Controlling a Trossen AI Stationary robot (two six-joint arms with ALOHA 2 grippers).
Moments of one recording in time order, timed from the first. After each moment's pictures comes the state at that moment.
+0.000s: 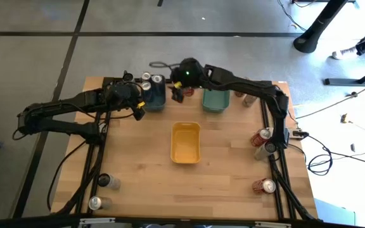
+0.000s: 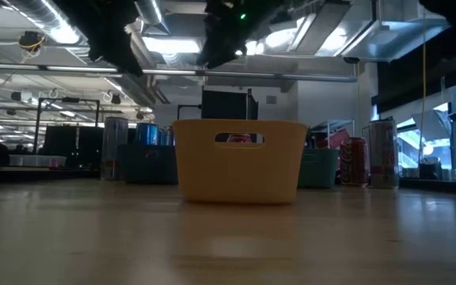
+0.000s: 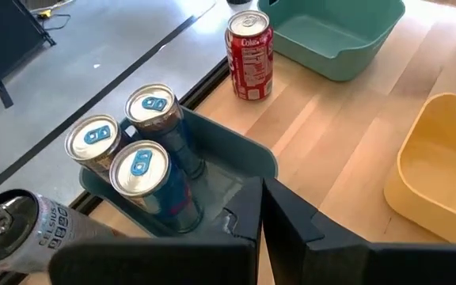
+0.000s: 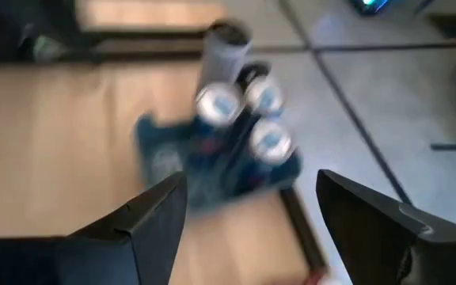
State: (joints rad) left arm 0.29 0.92 0.87 -0.63 -0.38 -0.14; right arm -0.29 1.96 1.99 -0.65 0.12 -0.21
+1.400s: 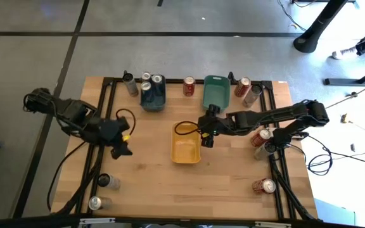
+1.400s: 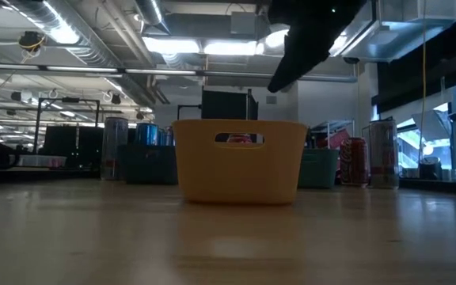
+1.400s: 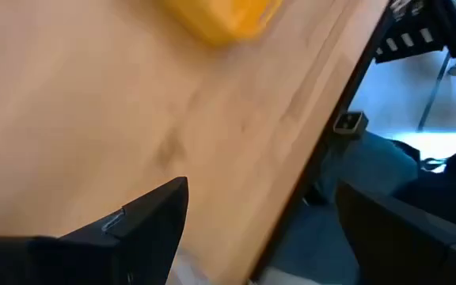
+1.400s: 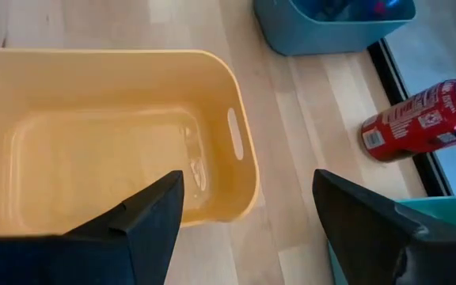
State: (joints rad) left arm -0.42 1.02 1.23 -1.15 -0.03 -1.13; right arm 0.09 1.52 1.16 -0.51 0.38 0.05
